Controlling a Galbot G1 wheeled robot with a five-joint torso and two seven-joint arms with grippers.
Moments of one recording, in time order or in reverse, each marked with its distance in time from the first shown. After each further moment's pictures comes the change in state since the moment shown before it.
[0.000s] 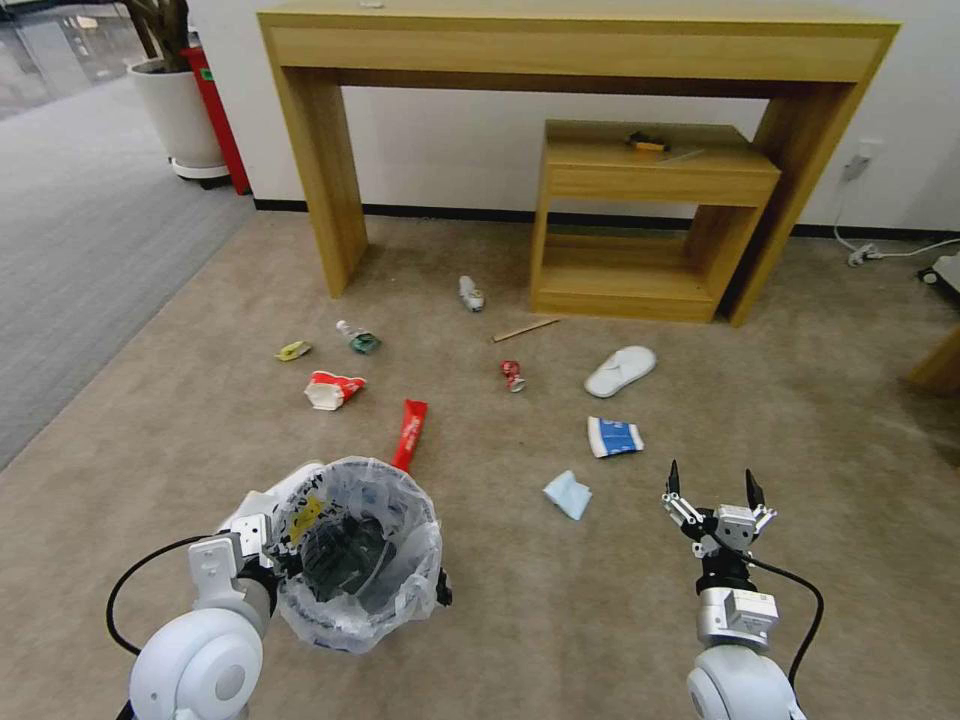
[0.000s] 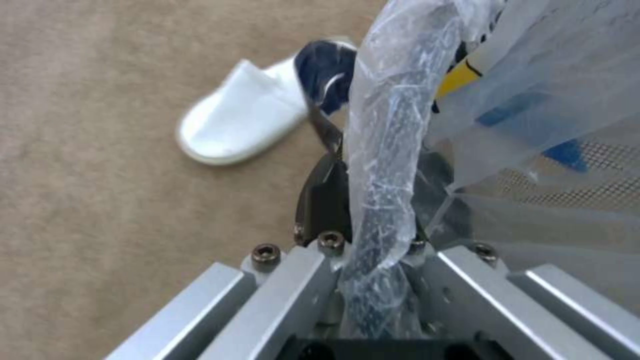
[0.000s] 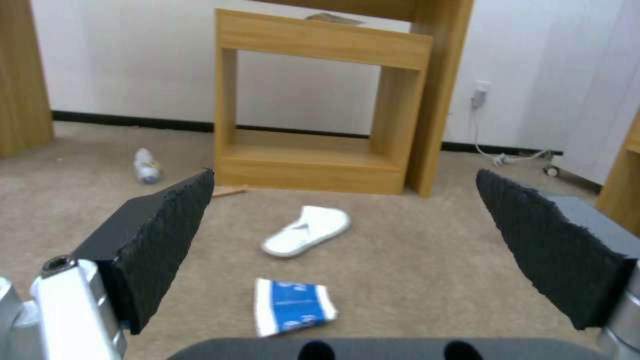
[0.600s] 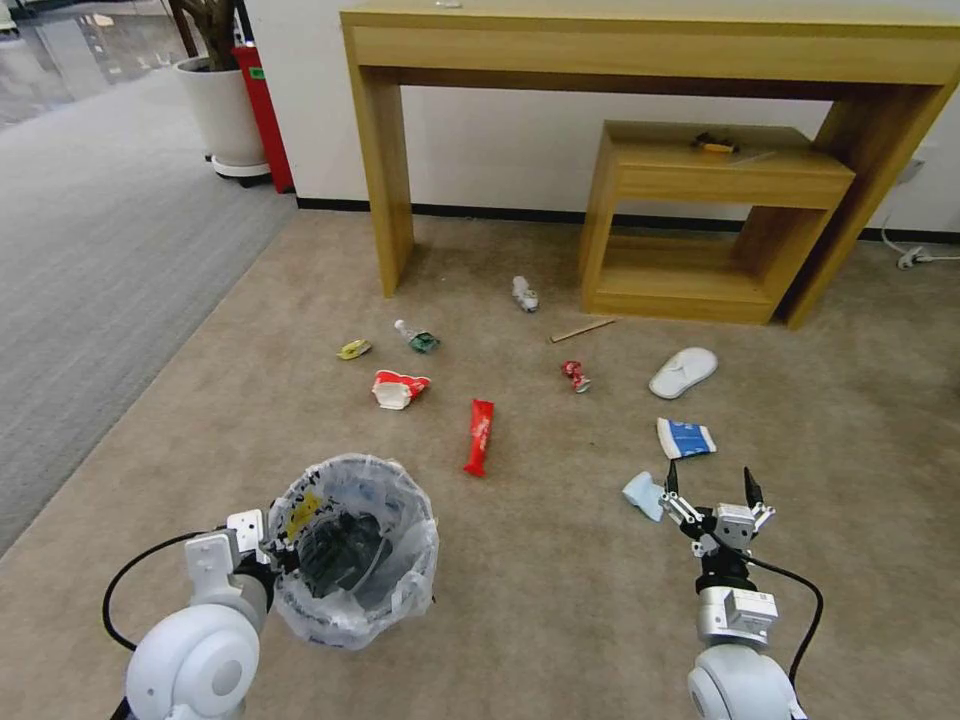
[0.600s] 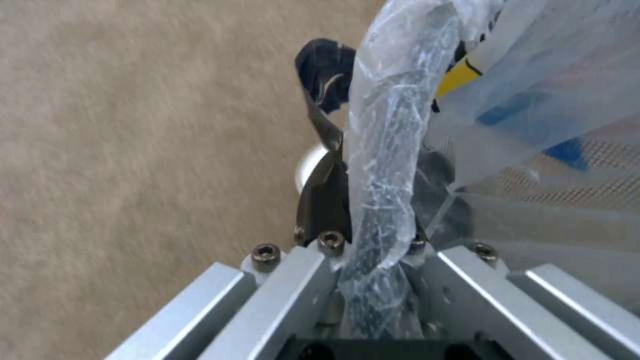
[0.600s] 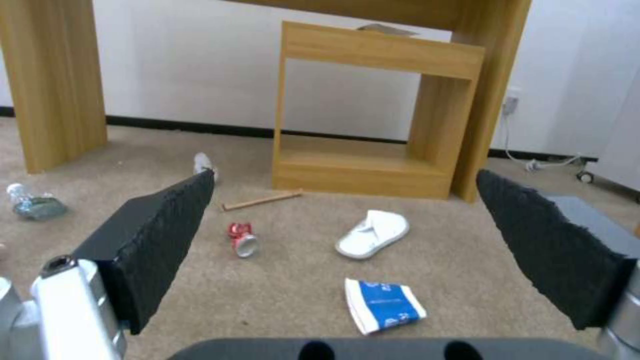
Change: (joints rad) left arm -0.018 0.014 -0.035 -0.023 -0.023 -0.002 -0.002; right arm 0.000 -0.006 0.000 0.006 0.002 0.001 -0.007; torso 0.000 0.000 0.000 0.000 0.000
